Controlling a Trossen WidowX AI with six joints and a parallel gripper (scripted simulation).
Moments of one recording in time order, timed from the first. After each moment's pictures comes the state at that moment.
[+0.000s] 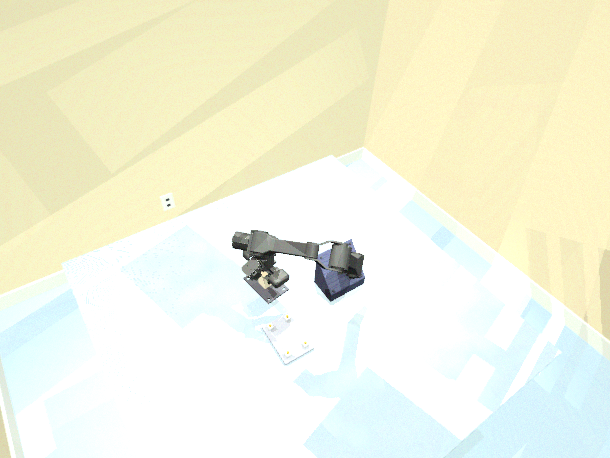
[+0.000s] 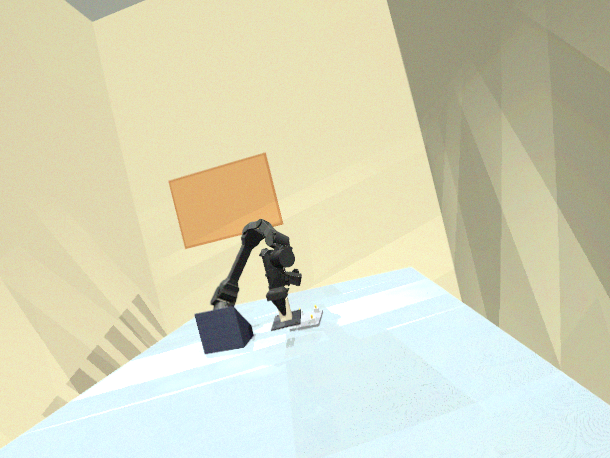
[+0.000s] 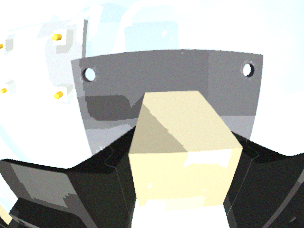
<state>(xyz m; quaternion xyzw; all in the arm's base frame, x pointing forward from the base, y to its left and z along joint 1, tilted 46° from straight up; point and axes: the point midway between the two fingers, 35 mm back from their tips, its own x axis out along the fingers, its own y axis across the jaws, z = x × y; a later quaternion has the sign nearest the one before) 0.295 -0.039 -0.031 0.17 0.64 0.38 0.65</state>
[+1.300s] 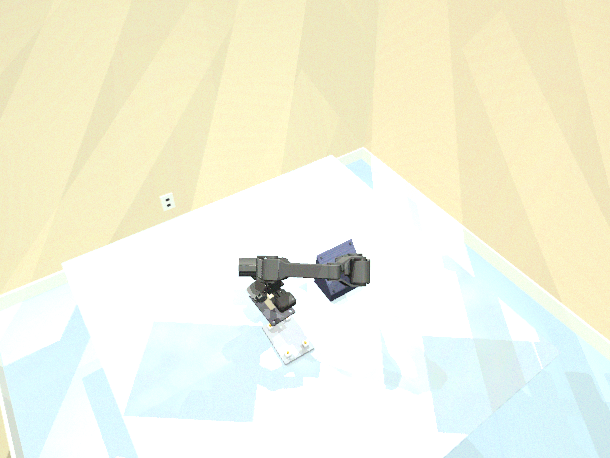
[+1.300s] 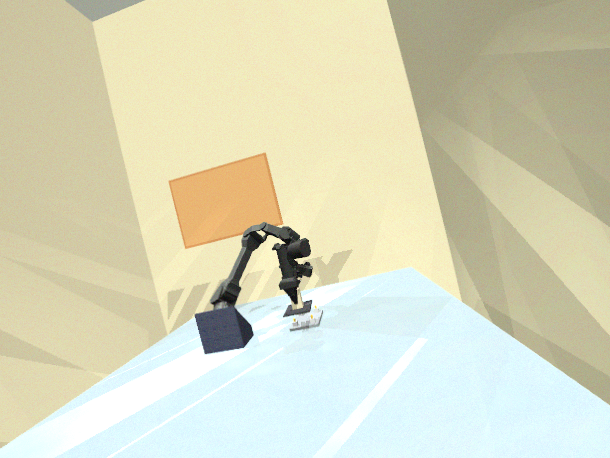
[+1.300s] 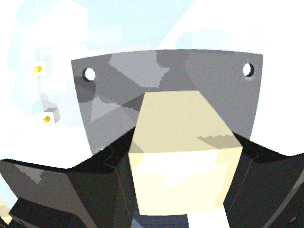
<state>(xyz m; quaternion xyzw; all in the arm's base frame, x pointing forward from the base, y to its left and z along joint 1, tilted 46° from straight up) 0.309 0.024 0.037 0.18 0.65 0.35 0.65</state>
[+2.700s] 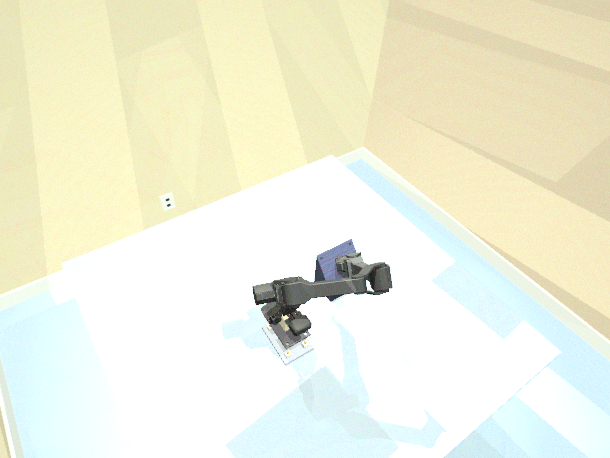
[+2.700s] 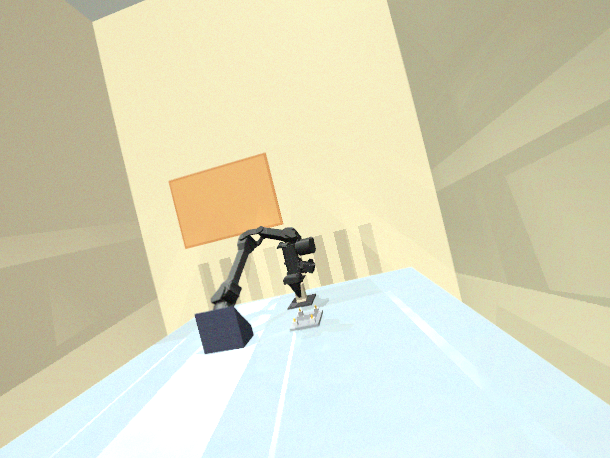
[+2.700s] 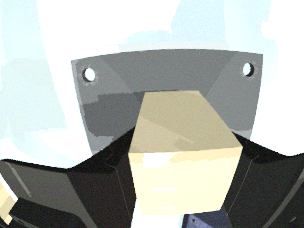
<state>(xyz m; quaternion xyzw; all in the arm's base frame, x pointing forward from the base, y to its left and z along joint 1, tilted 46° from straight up) 0.295 0.089 0.102 0.22 0.67 0.33 0.63</state>
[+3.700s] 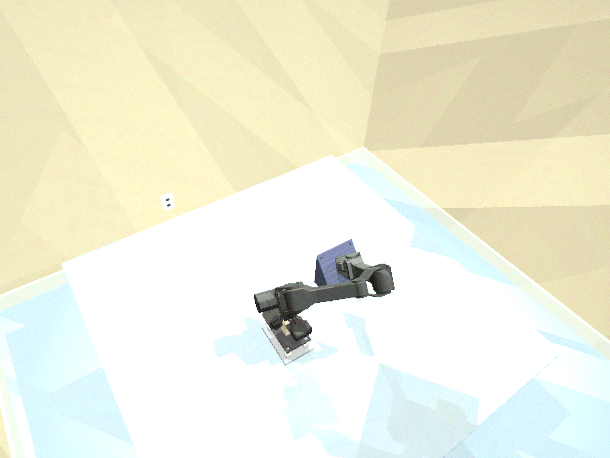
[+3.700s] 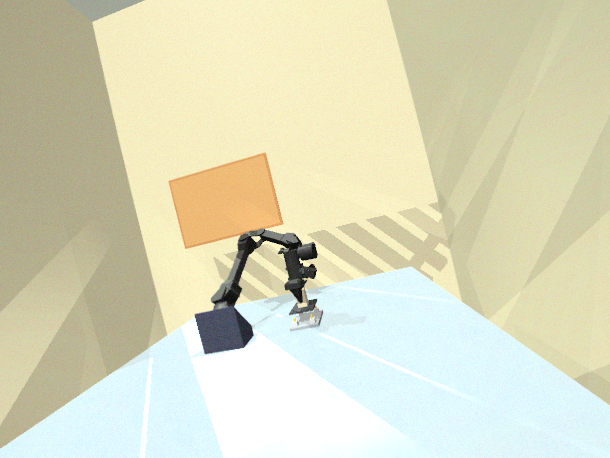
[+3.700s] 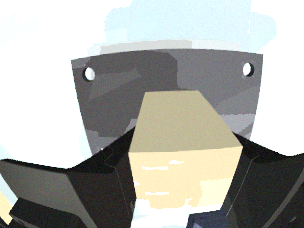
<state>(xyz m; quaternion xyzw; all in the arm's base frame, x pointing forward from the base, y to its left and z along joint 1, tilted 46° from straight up) 0.291 0.108 0.090 0.22 0.67 0.33 0.63</state>
